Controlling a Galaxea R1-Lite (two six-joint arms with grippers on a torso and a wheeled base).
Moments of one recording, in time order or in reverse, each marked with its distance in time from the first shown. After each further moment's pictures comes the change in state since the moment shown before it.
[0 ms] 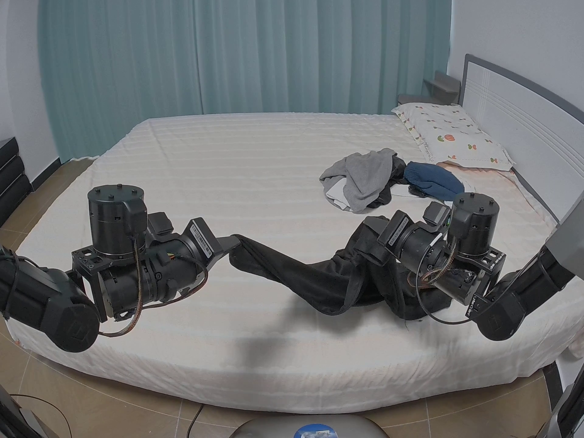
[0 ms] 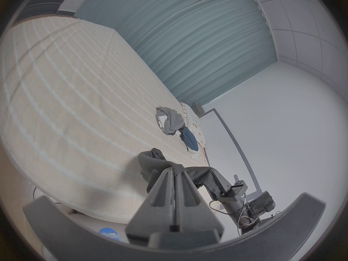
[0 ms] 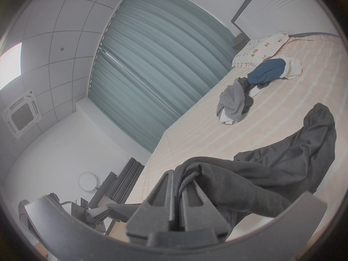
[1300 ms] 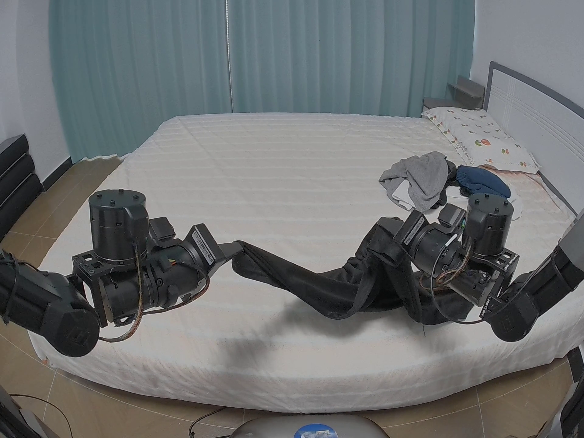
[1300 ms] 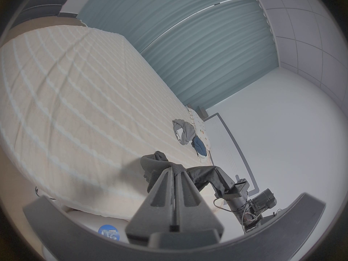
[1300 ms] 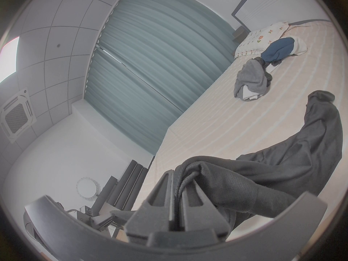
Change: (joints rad) left arm -0.014 -0.004 0.018 0.001 -0.003 -0.002; right arm -0.035 -0.059 0.065 0.001 -0.003 0.045
